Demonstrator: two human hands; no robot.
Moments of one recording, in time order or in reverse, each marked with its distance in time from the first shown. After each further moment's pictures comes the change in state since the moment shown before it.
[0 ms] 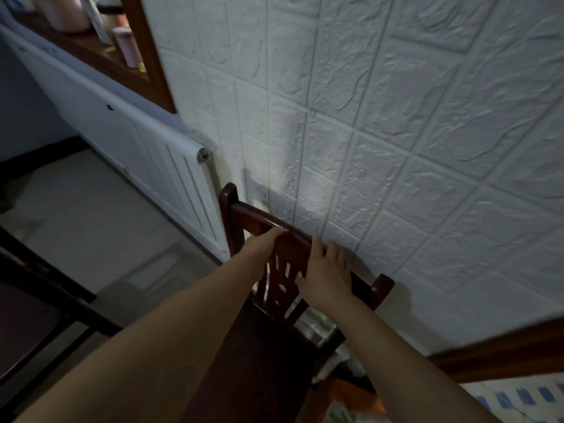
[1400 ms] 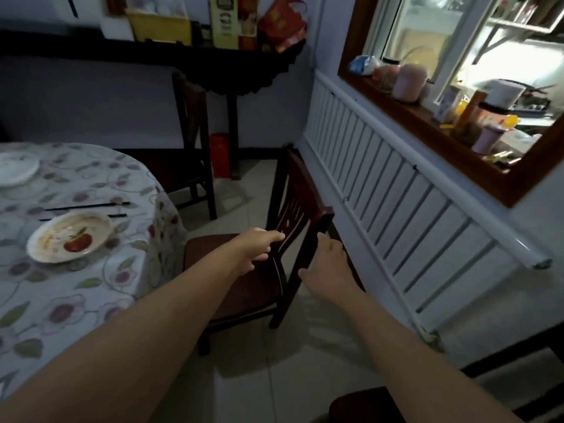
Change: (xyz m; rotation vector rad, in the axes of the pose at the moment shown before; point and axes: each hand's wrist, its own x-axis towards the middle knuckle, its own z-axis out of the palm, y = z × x) left_hand -0.150 -0.030 -0.616 -0.063 0.334 0.087; right_hand -0.128 -0.550 0.149 0.028 -0.233 -0.604
